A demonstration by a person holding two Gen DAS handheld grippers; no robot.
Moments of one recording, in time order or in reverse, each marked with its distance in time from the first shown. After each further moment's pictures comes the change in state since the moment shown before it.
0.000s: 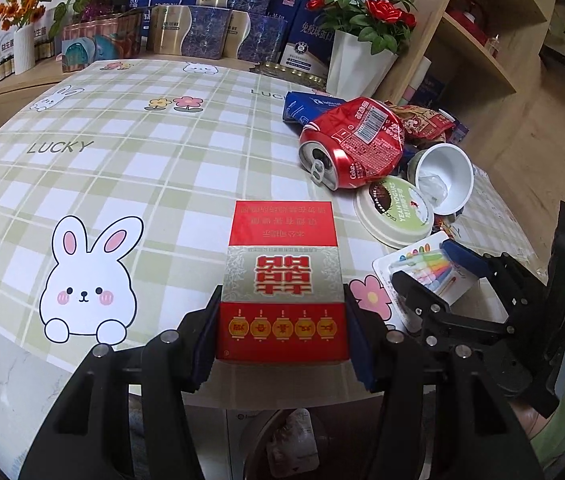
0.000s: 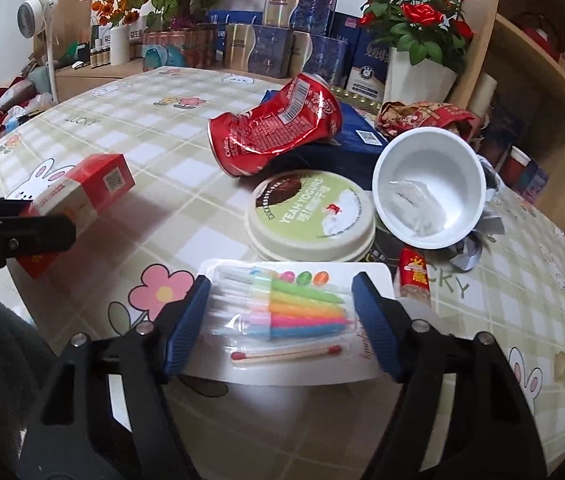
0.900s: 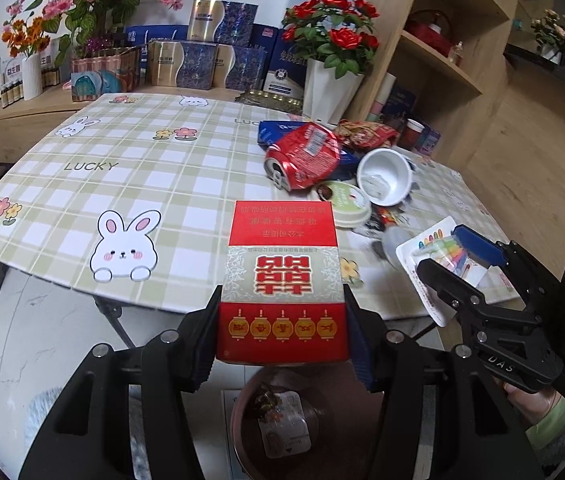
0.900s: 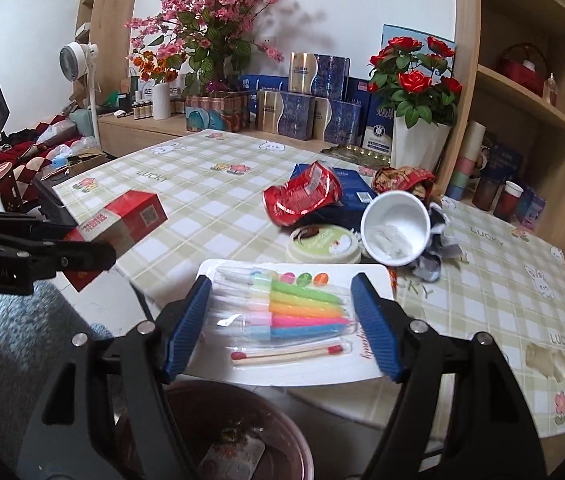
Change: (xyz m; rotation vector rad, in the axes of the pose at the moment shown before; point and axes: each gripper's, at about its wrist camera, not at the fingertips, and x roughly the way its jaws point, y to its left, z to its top) left arm -0.101 -0.039 -0.041 0.059 -0.078 -0.007; right arm -0.133 -0.001 -0.026 0.004 -0.191 0.115
